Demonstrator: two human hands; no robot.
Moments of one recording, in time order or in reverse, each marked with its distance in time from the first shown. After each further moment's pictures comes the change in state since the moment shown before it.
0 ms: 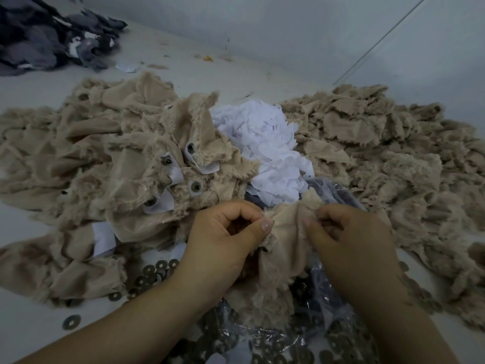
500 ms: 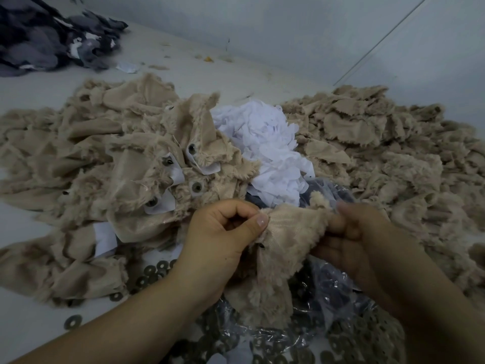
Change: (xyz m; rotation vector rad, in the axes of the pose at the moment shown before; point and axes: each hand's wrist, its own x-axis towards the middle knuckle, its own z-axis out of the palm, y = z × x) left_hand 0.002 -0.001 -0.003 -0.131 0.016 -0.092; right_hand 0.013 -0.005 -0.018 0.968 -0.401 0.552
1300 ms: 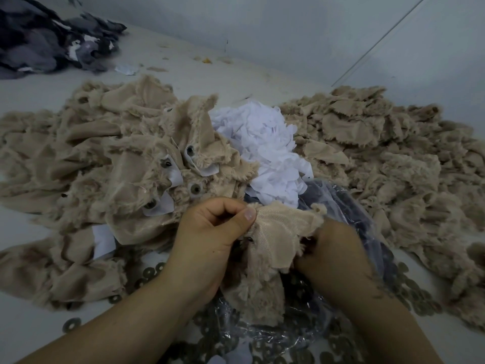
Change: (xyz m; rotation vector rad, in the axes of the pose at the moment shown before) left_hand 0.004 0.000 -0.006 -0.160 0.064 -0.083; right_hand 0.013 0.032 0.014 -1.189 0.134 -0.442
